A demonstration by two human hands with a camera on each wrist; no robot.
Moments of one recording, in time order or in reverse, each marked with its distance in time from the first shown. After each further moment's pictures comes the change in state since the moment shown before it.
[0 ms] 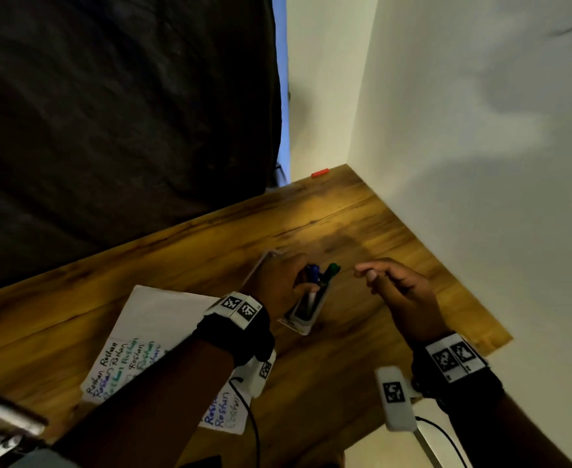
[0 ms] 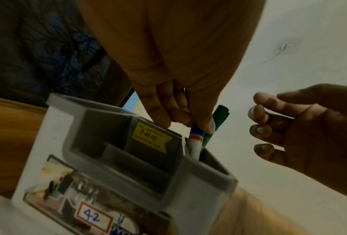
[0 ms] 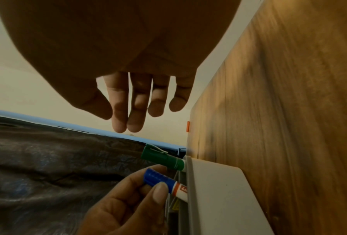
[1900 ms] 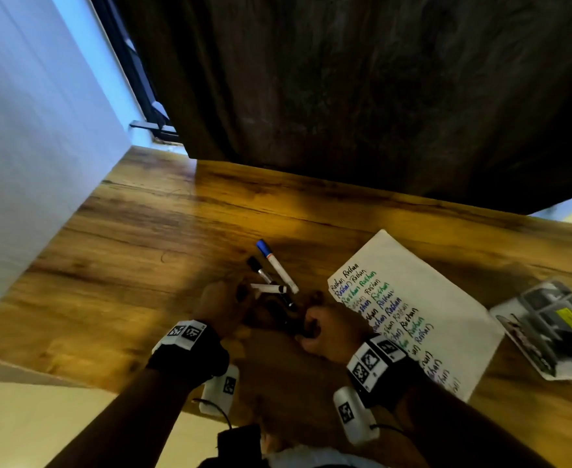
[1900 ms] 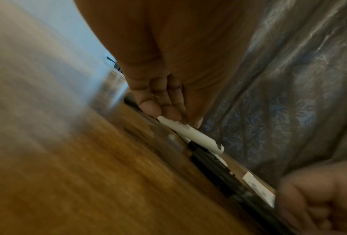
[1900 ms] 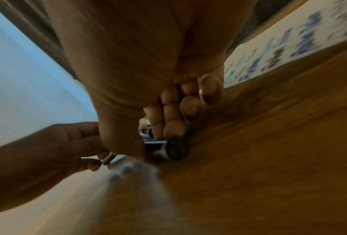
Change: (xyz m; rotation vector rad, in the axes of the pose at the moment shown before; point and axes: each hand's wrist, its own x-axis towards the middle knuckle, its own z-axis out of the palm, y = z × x) left_hand -0.446 -0.260 -0.066 -0.224 0.401 -0.891; right_hand -0.147 -0.009 0.433 -0.912 -1.151 -0.104
